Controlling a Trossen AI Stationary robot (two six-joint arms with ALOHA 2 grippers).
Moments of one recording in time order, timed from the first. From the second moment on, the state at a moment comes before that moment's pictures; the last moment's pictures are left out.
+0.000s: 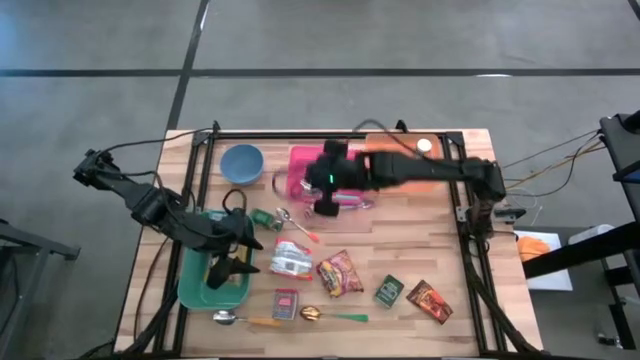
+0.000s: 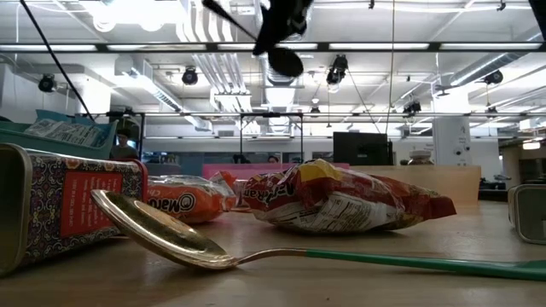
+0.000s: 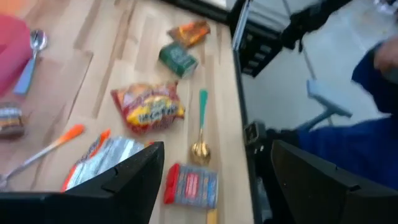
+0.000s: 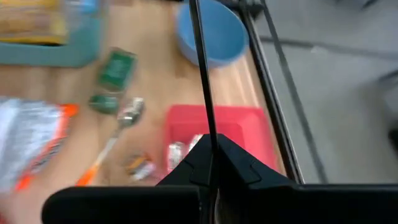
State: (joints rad) left arm -0.52 1.05 1.11 -0.68 -0.17 -0.62; right arm -0.06 1.88 1.89 -0.83 0.34 -0.07
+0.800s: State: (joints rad) left arm -0.52 1.06 1.10 -0.70 -0.18 -0.58; right arm 0.04 1.89 1.85 -0.99 0.28 -0.30
